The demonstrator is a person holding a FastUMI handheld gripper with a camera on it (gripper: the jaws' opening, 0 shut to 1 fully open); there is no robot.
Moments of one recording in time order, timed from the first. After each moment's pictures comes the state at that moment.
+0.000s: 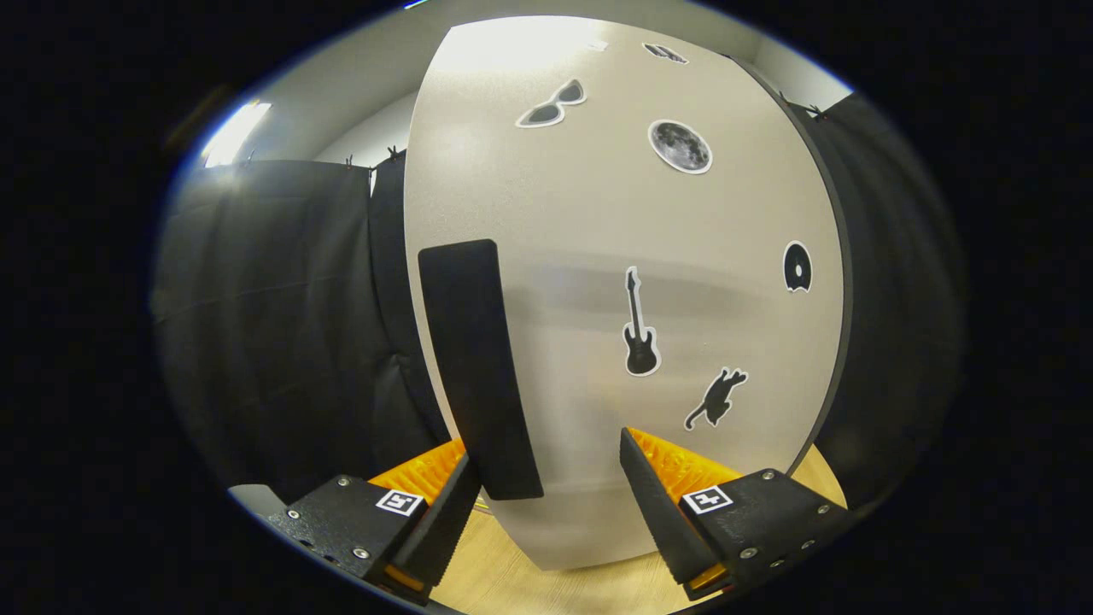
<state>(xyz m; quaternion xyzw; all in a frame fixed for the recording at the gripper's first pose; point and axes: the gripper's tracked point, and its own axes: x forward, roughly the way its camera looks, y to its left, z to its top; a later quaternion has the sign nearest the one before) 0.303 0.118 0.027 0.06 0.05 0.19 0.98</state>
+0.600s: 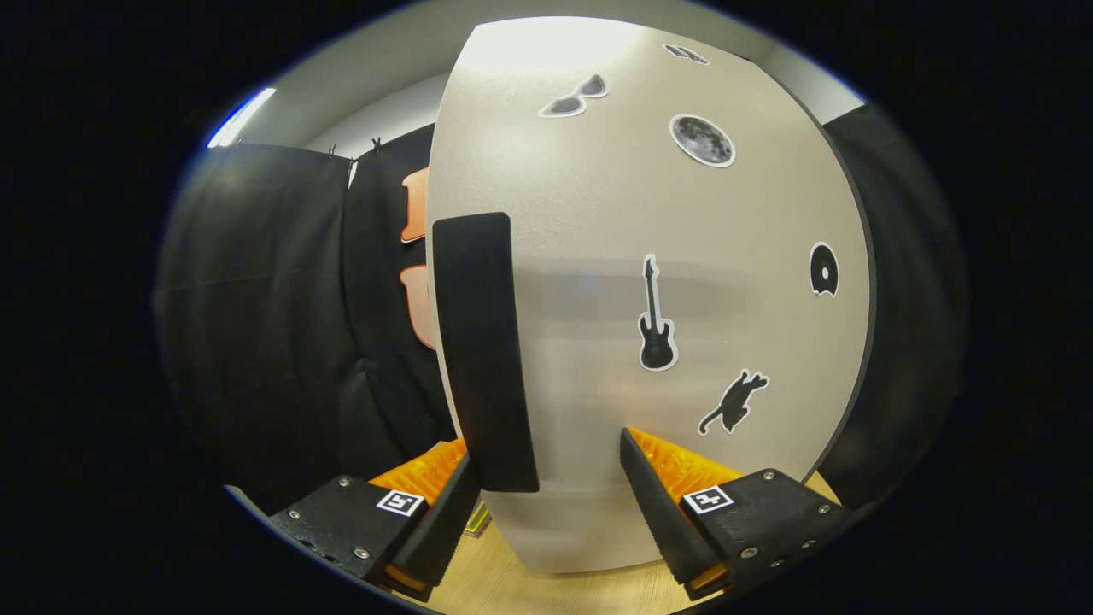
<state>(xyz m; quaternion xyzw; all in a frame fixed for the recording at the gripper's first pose) 0.327 0.130 0.024 0.04 0.03 0.13 0.99</state>
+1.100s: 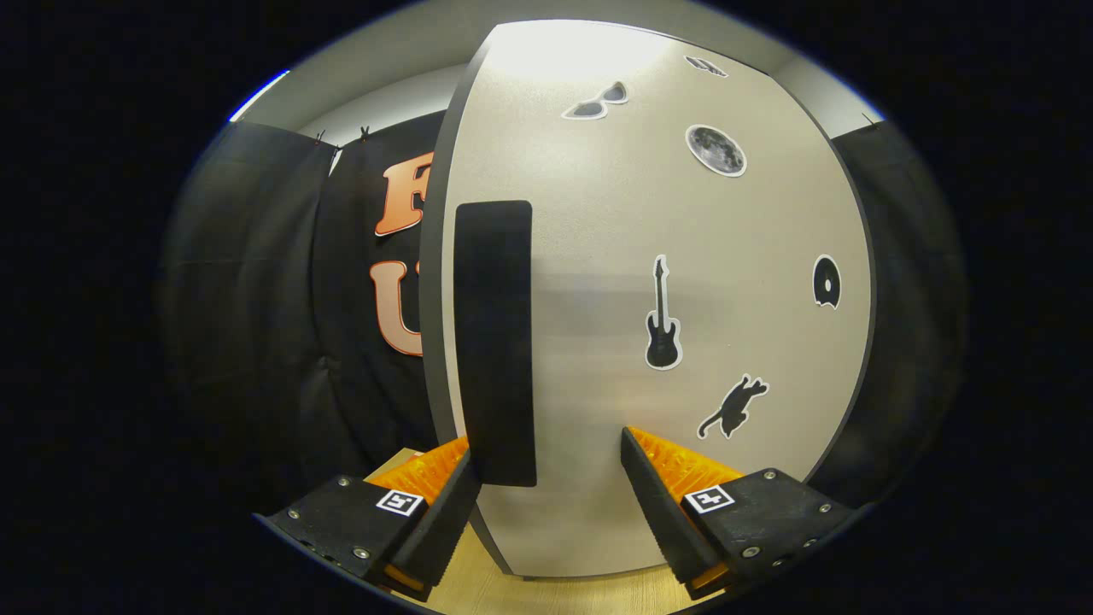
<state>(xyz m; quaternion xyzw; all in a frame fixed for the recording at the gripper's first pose) 0.340 0.132 0.020 0.02 0.01 0.08 1.00</state>
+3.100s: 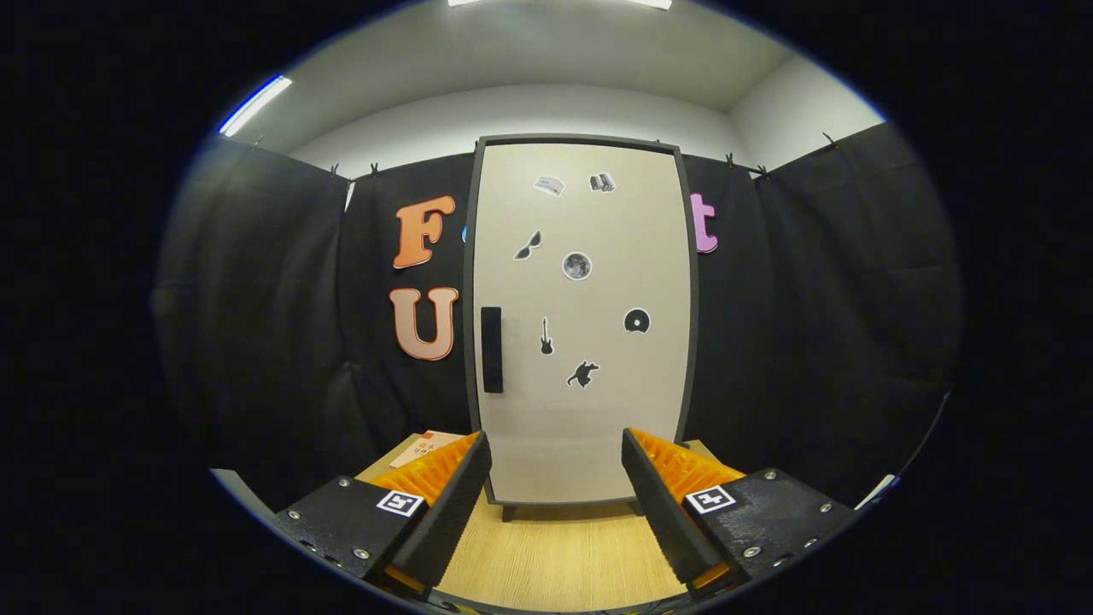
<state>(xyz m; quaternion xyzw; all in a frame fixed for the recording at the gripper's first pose) -0.017 0.005 0.038 0.02 0.00 0.04 1.00</state>
